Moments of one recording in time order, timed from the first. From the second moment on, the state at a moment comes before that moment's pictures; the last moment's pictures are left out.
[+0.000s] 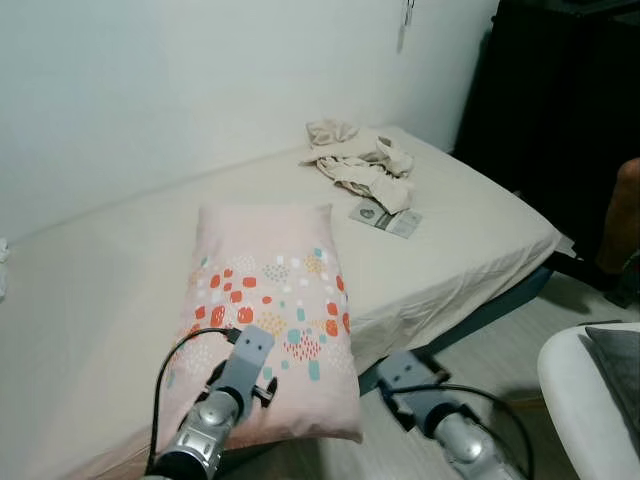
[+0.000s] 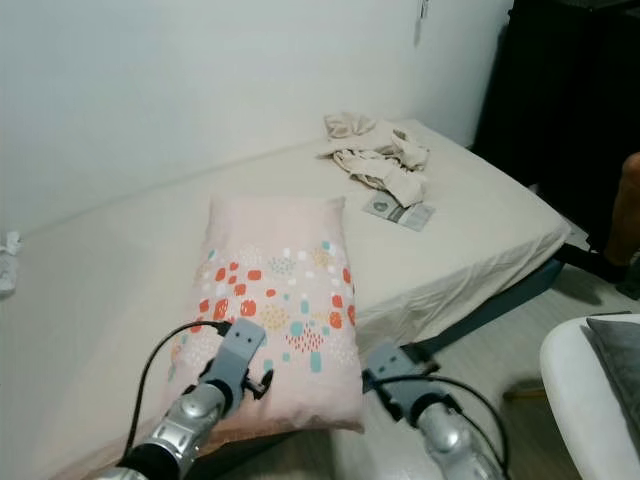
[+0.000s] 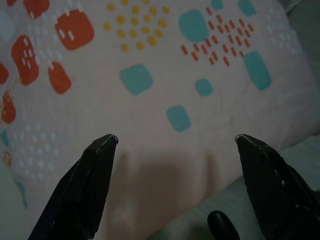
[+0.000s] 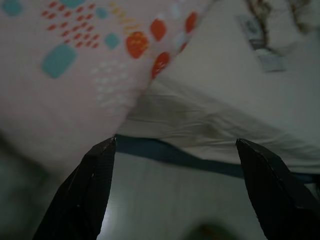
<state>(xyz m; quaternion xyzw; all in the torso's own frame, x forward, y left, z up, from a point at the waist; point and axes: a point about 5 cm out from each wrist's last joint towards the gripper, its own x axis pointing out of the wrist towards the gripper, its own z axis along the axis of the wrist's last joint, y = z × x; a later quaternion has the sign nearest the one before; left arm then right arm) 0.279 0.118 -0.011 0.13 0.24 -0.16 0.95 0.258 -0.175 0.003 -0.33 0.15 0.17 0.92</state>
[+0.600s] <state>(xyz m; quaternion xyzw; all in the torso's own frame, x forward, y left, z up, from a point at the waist) 0.287 0.122 -0.004 0.13 0.23 -0.14 0.95 0.274 -0.165 0.005 -0.39 0.14 0.22 0.88</state>
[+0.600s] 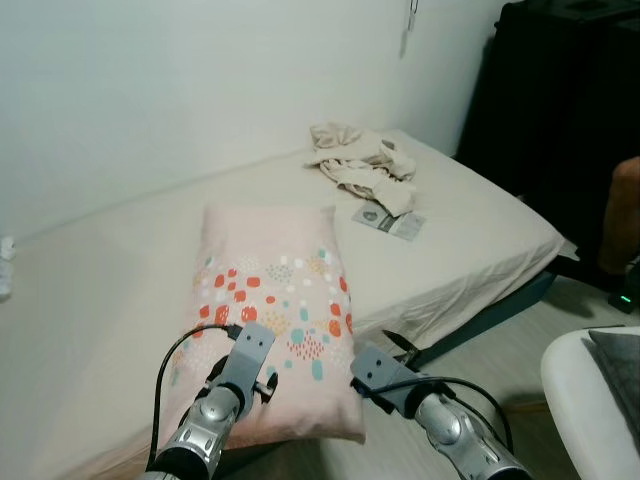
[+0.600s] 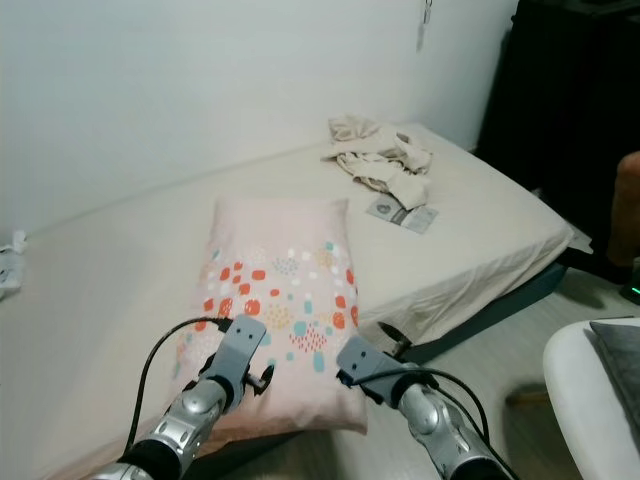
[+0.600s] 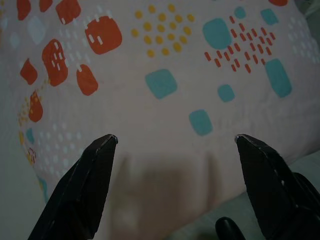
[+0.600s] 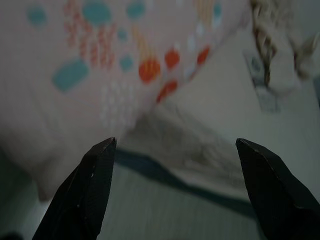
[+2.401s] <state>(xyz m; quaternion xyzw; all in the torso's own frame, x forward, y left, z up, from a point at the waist) 0.307 0.128 0.015 0.15 0.20 -0.13 0.96 0.269 -0.171 0.006 -0.30 0.13 0.17 0.93</state>
